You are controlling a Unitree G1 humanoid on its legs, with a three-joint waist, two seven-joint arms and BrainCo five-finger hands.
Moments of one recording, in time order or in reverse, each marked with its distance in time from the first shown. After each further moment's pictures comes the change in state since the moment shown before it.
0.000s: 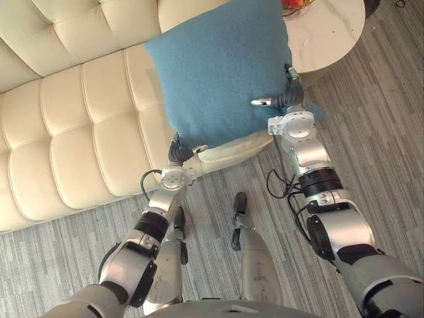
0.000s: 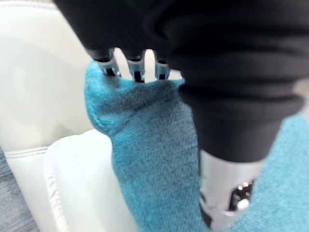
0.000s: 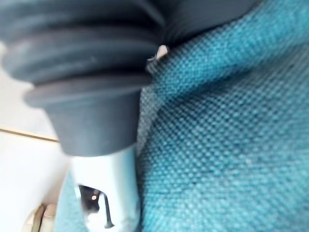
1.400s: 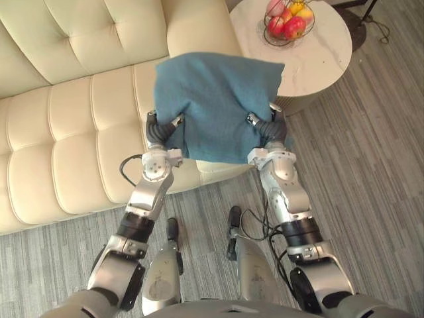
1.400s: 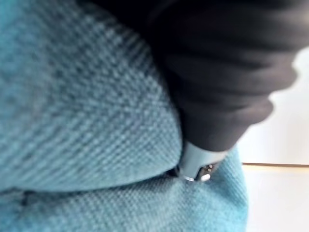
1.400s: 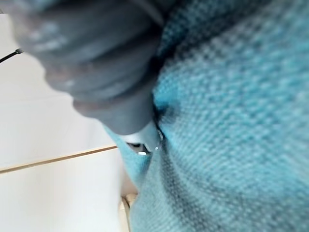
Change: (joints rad) left arm 0.134 0.082 0.069 -0.469 0.071 0.016 0.067; right arm 0.441 0.230 -0.008 -0.506 0.227 -0.089 -0.044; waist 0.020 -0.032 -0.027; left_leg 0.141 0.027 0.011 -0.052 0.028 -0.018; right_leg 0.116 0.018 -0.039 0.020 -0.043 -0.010
